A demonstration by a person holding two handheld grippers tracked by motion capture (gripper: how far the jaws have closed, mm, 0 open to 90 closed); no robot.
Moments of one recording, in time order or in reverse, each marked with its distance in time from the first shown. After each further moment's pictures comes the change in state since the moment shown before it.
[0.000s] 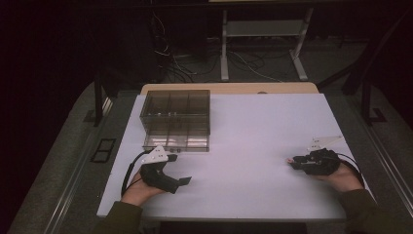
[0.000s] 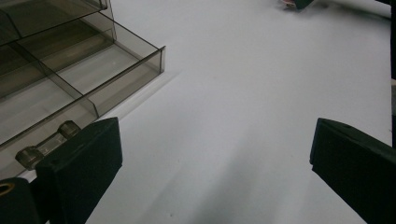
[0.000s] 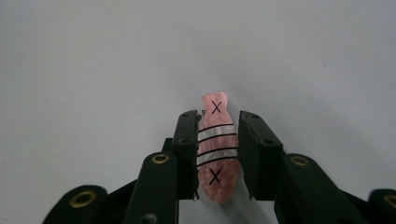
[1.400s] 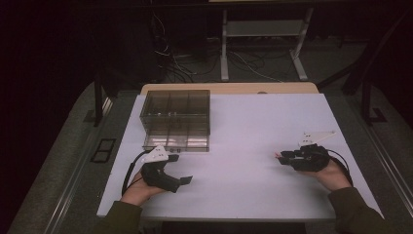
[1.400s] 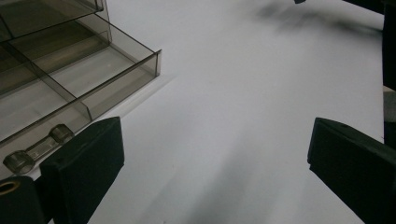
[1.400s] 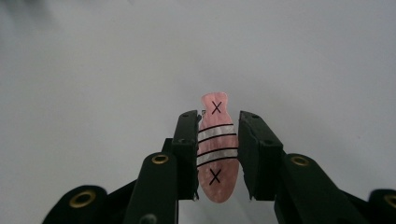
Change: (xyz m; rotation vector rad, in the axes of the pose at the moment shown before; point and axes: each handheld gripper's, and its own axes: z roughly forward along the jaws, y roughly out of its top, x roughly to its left) left arm 0.000 0.001 0.003 -0.016 -0.017 -0.021; right arm 0.024 0.035 0.003 -0.101 0.047 0.023
